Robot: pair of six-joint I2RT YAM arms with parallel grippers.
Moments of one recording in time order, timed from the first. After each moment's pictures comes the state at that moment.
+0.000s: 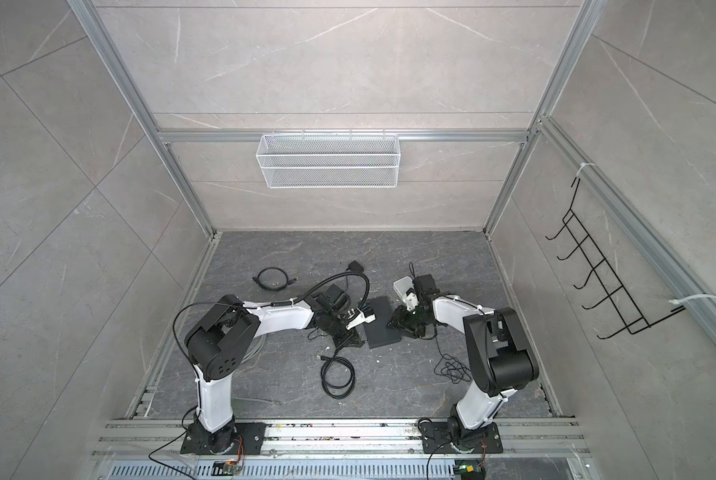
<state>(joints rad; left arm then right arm) -0.77 1.95 1.14 -0.33 0.54 0.27 0.21 1.69 0.88 -0.47 -0.53 0.46</state>
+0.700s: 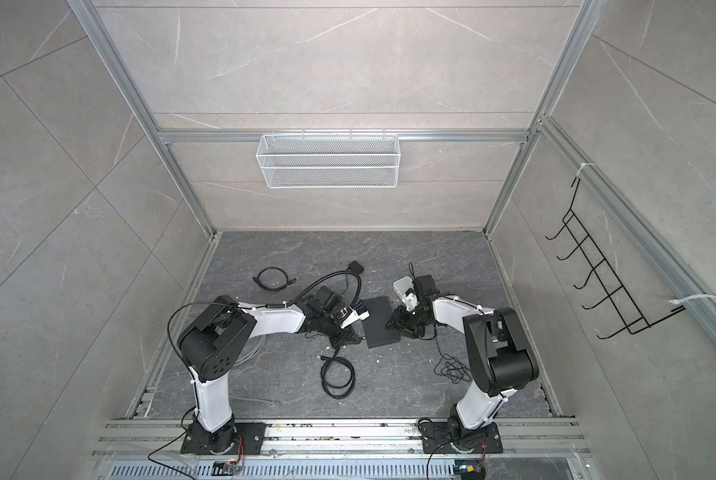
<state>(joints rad) -0.74 1.93 1.04 -0.17 0.62 0.26 0.22 1.69 0.87 -0.46 -0.54 0.46</state>
